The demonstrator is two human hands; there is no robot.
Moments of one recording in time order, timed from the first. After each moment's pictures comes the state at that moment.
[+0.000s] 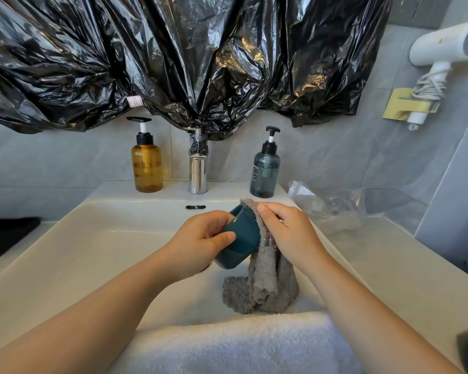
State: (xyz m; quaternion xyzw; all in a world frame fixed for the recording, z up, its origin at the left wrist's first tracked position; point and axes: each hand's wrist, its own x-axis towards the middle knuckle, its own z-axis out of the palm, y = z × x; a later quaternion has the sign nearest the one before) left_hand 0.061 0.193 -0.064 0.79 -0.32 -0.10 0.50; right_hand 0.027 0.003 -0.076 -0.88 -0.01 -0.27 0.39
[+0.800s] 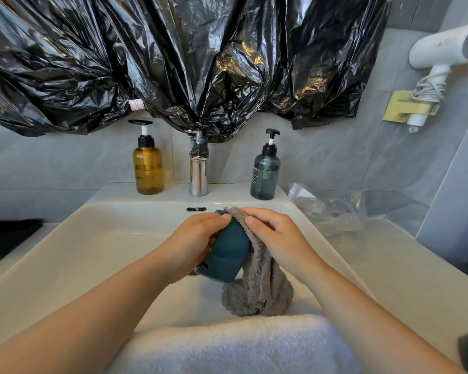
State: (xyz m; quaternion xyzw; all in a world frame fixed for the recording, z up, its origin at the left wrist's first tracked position) left_hand 0.067 0.184 -0.064 0.70 -0.17 -0.22 0.66; right_hand 0.026 0.019 -0.078 -0.84 -0.04 -0.16 0.52
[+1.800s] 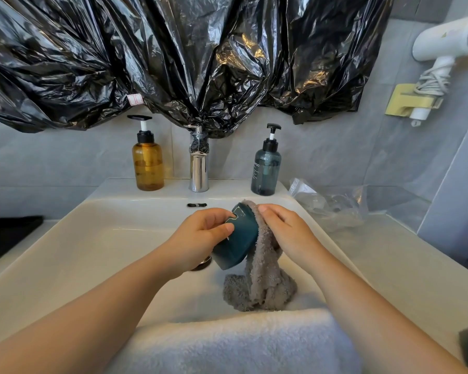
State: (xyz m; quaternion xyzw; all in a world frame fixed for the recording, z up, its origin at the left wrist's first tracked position) left_hand 0.066 0.191 -0.067 0.78 -0.28 -0.12 0.55; right_hand 0.029 0.008 -0.079 -0.85 0.04 -0.16 0.49
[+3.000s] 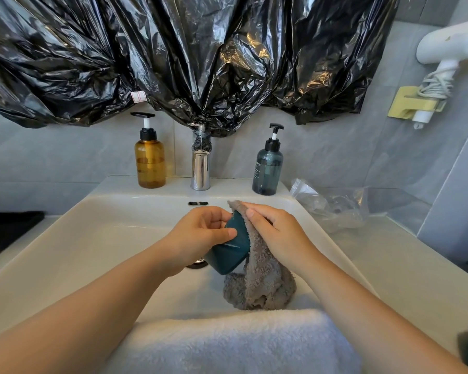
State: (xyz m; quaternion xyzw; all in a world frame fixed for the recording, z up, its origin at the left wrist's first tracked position) left_hand 0.073 0.193 -0.068 0.76 -0.25 -0.15 0.58; right_hand 0.032 0.016 -0.082 -0.89 -0.05 -0.19 0.41
